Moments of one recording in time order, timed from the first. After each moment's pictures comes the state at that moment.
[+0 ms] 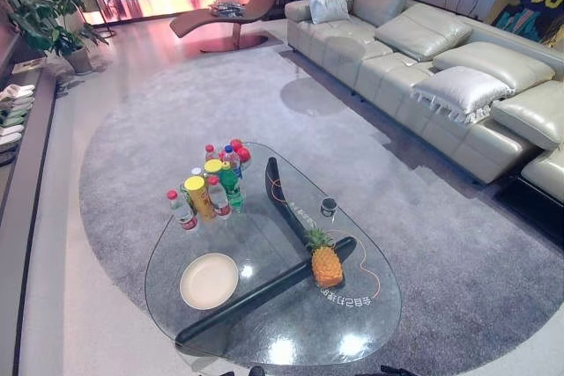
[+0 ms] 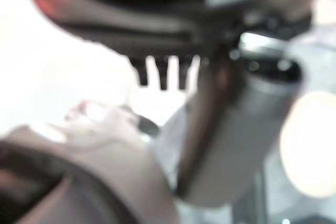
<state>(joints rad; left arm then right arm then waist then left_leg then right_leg) 0.05 0.18 -0.03 1.30 -0.58 -0.03 0.06 -0.03 -0.21 0.12 1.29 0.31 0.05 -0.06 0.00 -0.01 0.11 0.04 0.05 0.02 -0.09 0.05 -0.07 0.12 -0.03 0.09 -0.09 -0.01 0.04</state>
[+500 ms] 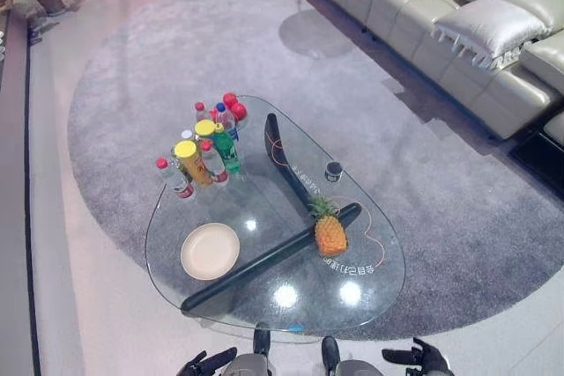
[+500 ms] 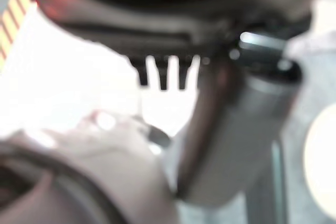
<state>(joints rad) 0.00 0.18 -0.05 1.27 -0.63 -0.06 0.05 -0.09 -0.27 0.12 1.20 0.40 -0.15 -0.27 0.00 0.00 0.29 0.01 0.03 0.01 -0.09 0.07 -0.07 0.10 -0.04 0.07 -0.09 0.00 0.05</state>
